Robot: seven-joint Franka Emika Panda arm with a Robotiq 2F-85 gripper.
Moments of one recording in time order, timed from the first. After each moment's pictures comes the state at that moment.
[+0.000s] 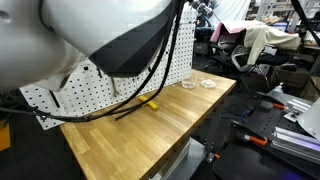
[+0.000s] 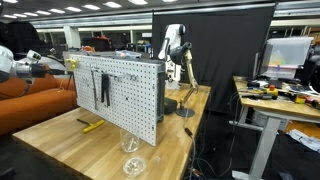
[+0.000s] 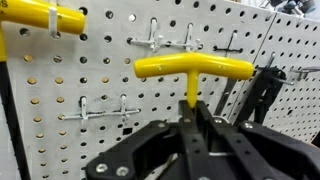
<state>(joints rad) 0.73 0.66 0.32 -1.70 -1.66 1.61 -1.00</state>
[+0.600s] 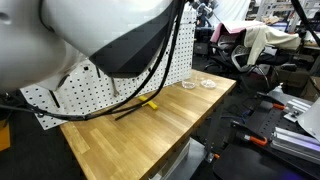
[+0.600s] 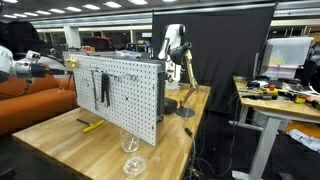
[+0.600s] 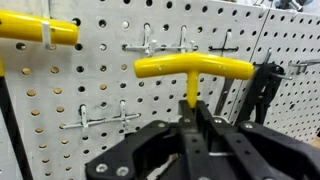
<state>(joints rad) 0.74 0.66 0.32 -1.71 -1.66 1.60 -0.94</state>
